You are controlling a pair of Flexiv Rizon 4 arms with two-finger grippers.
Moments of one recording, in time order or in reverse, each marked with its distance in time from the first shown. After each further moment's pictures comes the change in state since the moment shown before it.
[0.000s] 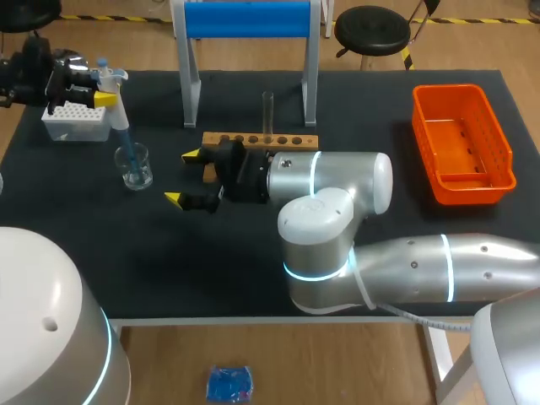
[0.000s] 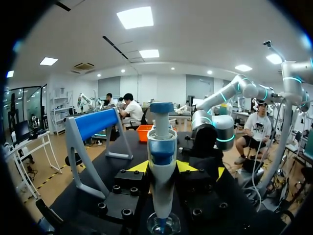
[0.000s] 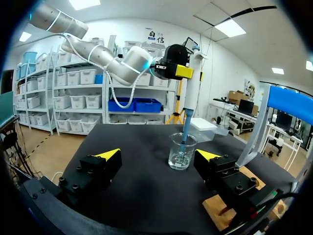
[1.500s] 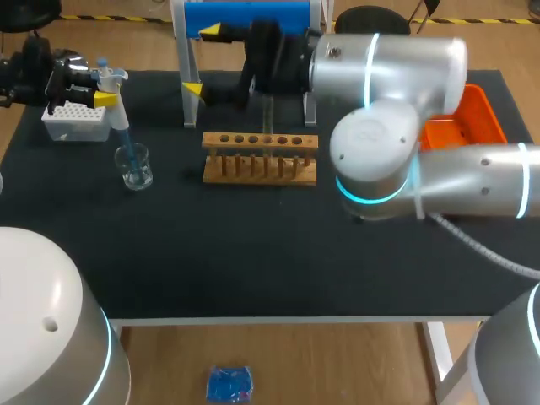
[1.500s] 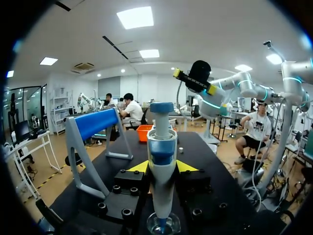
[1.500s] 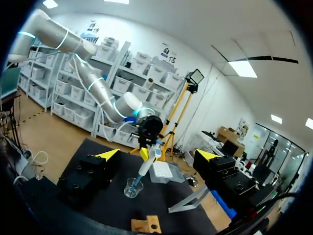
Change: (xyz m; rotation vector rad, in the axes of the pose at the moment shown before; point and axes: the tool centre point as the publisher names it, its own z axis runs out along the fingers) left arm 0.000 0.000 0.000 0.000 0.000 0.000; right arm -0.067 0.215 -0.105 -0.072 -0.050 -0.340
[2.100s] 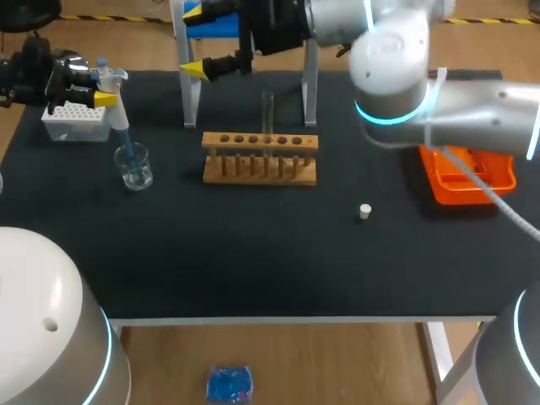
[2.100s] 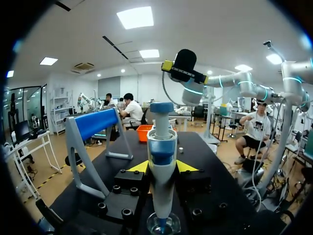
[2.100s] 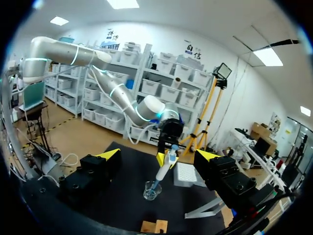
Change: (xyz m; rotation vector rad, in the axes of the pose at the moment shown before) left arm 0.000 0.000 0.000 0.000 0.000 0.000; right arm -0.015 0.012 0.021 0.006 0.341 0.080
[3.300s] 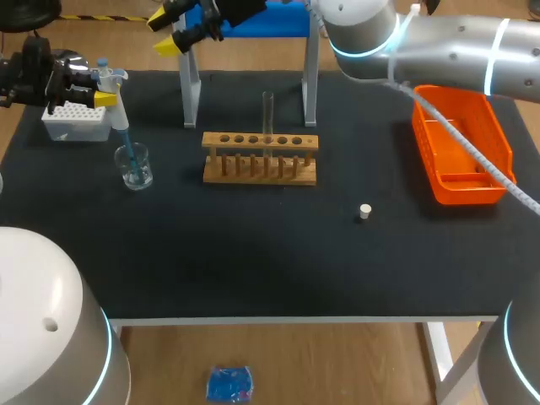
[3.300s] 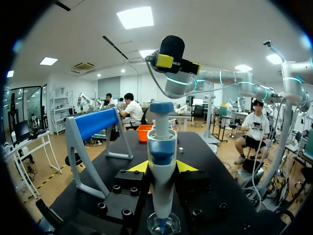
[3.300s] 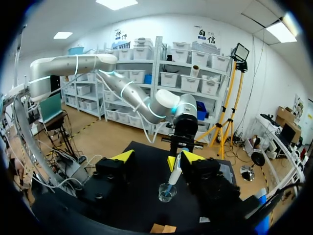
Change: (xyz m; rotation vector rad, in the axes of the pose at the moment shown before) left arm 0.000 0.000 0.000 0.000 0.000 0.000; right arm -0.020 0.005 0.043 0.066 0.242 0.113
